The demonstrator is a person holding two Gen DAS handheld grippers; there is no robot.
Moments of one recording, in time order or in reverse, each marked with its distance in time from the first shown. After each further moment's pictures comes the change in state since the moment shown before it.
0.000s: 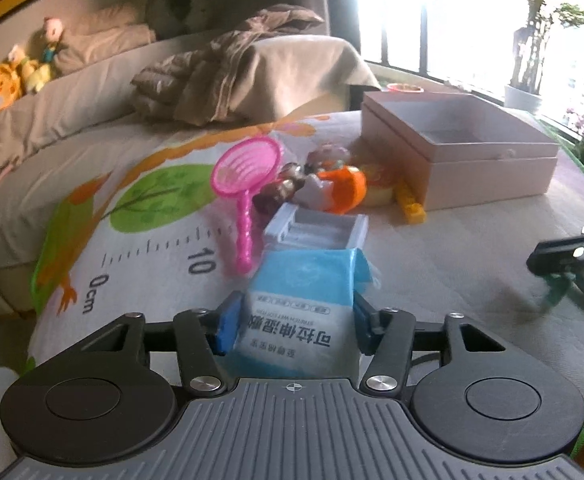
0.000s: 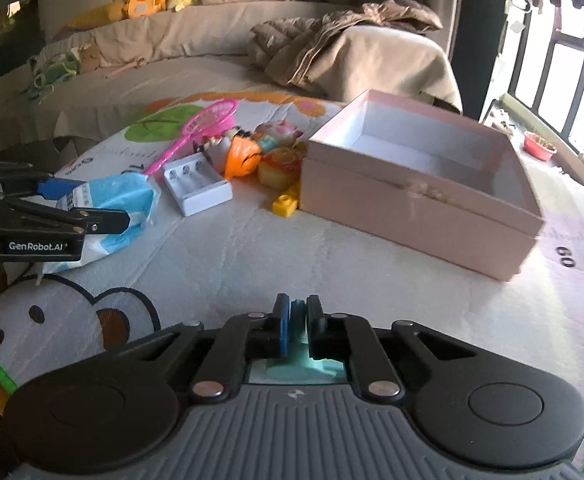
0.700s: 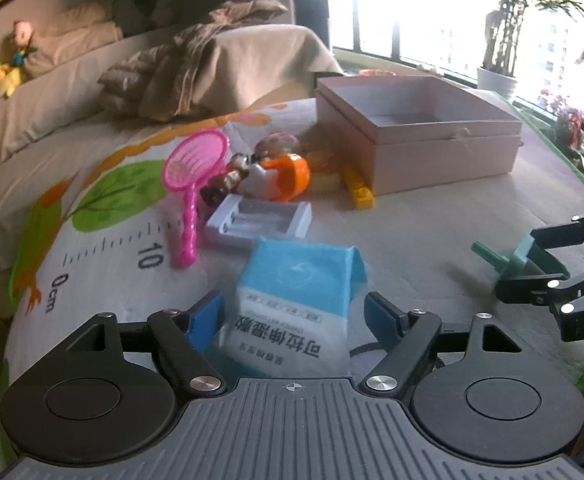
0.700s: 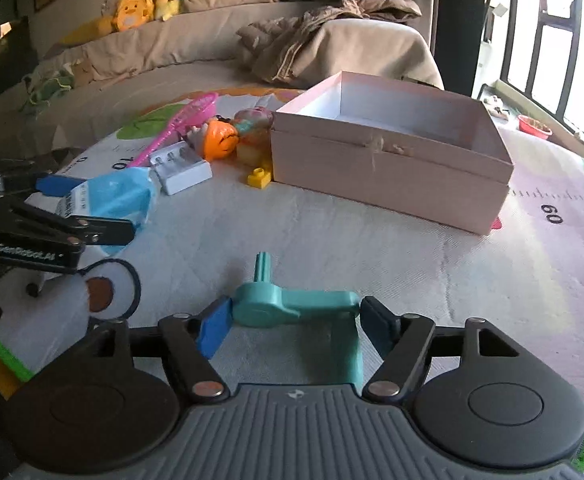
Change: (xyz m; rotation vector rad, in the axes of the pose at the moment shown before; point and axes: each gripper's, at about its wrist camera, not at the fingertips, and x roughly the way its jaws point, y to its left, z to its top) left arm 0.004 -0.026 -0.001 0.035 0.043 -0.061; right arm -0.007 -0.021 -0.030 0.064 0.000 0.013
